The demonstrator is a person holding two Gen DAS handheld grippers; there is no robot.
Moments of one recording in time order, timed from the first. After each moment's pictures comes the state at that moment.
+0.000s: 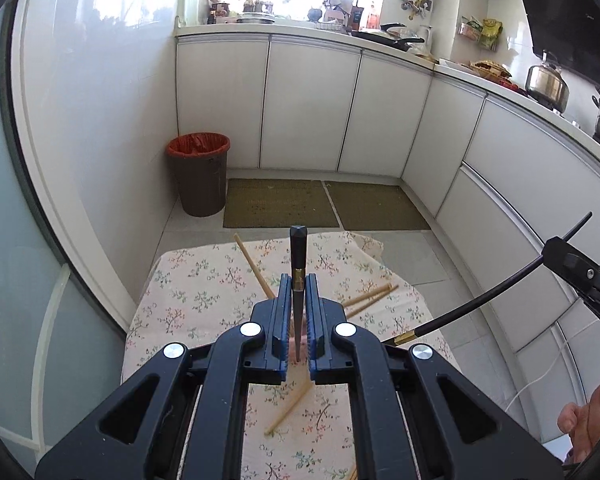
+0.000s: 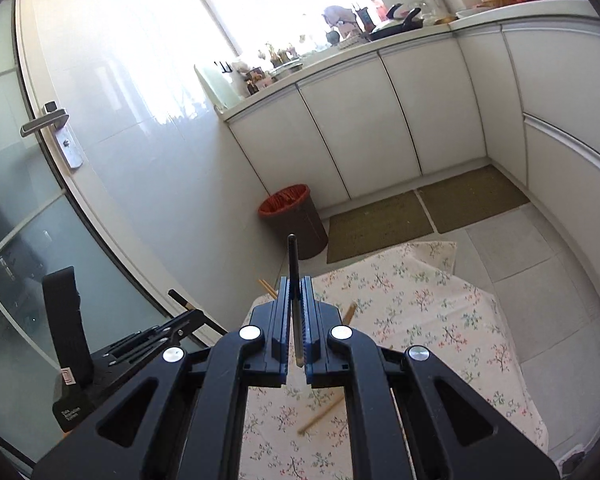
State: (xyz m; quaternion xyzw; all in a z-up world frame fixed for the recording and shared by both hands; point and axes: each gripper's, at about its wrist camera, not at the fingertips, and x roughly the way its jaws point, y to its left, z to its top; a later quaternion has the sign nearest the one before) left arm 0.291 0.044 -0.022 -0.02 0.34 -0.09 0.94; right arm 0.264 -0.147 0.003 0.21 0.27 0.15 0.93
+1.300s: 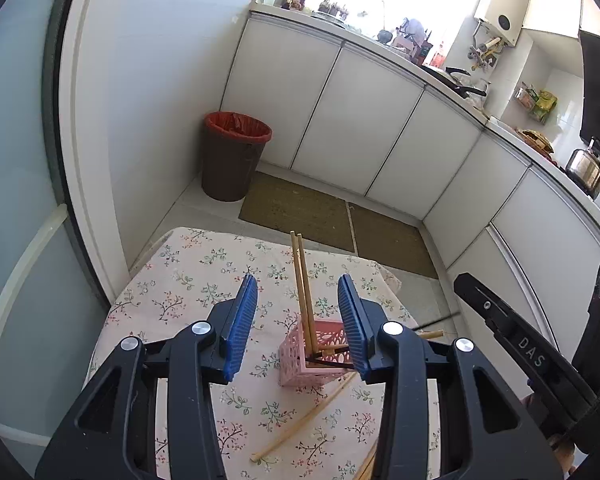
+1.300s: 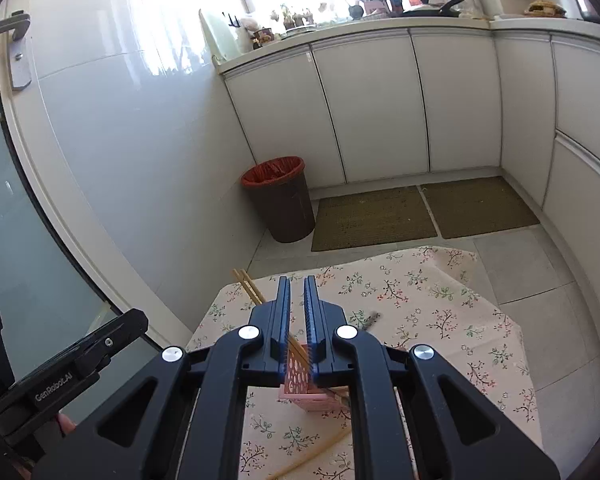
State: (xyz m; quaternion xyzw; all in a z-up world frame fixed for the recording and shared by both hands) left arm 0.318 0.109 -0.061 -0.16 0.33 -0.04 0.93; right arm 0.353 -0.064 -0.064 0.12 0.31 0.13 0.94
